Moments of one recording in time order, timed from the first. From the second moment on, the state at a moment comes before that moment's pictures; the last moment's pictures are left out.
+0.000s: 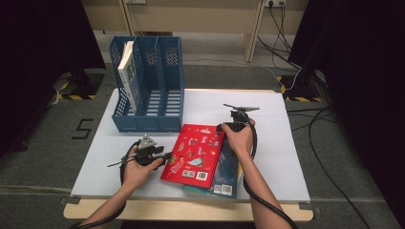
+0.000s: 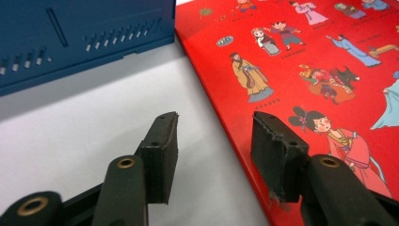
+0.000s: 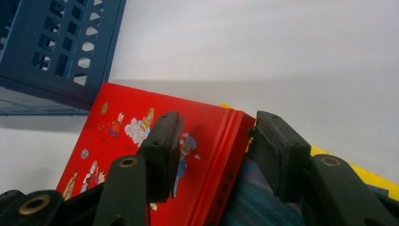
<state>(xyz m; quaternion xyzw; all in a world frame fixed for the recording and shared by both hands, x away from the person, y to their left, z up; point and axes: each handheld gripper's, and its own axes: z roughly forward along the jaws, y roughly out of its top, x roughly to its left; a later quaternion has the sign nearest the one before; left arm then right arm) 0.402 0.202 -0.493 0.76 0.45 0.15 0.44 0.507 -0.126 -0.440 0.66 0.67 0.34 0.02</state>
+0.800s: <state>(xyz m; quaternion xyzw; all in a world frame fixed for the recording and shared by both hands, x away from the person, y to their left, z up) 0.404 0.200 -0.496 0.77 0.44 0.14 0.43 0.516 -0.123 -0.435 0.67 0.65 0.35 -0.01</state>
